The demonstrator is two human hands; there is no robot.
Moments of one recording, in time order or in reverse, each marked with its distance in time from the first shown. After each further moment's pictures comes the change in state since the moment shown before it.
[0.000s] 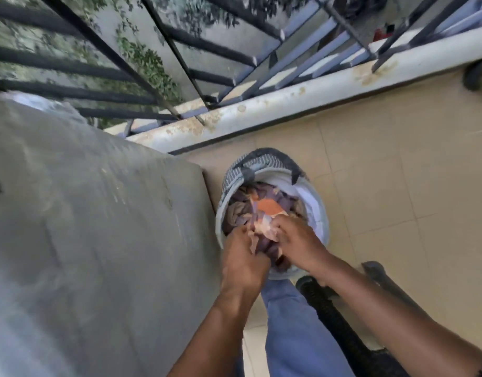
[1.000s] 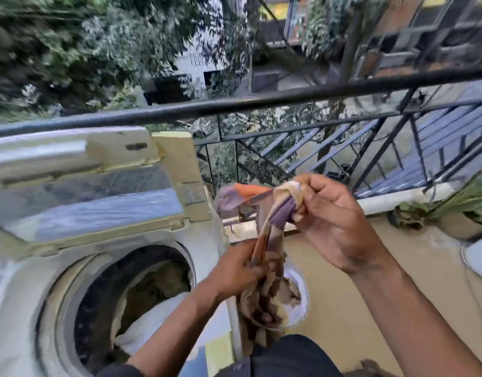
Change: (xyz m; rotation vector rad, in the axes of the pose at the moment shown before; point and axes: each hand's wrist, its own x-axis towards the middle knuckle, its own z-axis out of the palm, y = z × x) left_hand -0.268 0.047 -0.234 0.254 -0.110 0.751; right_hand -0.374 -0.370 -0.133 1.073 -0.025 -0.818
